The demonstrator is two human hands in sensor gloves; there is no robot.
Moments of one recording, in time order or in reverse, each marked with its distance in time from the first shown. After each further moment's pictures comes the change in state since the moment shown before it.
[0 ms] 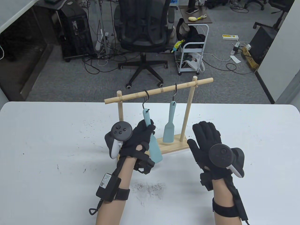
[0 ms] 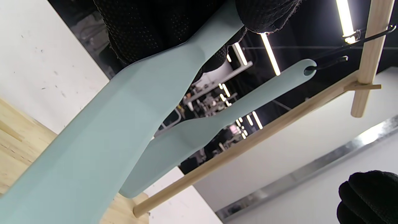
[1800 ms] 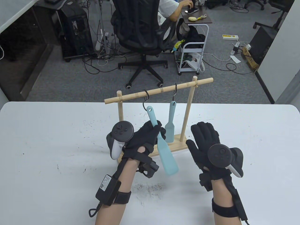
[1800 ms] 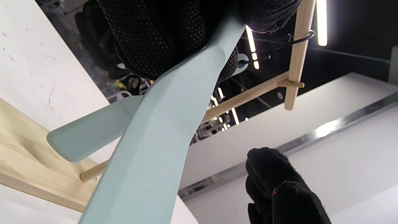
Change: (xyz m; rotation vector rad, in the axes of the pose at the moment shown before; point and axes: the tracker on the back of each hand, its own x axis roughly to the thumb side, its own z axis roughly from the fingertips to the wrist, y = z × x) left_hand 0.030 0.000 0.012 -0.095 -0.088 0.136; right_hand 0.002 0.003 -0.001 0.017 -0.008 -0.005
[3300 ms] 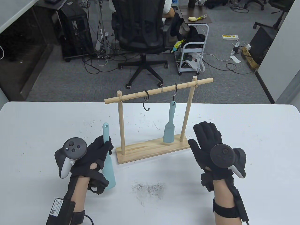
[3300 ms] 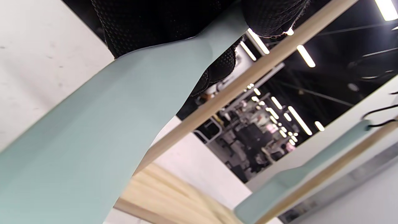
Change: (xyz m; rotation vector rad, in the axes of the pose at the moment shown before) left_hand -0.080 0.124 0.092 0.121 0.252 -0.325; right_hand -0.004 -0.005 0.003 -0.015 0.016 -0.014
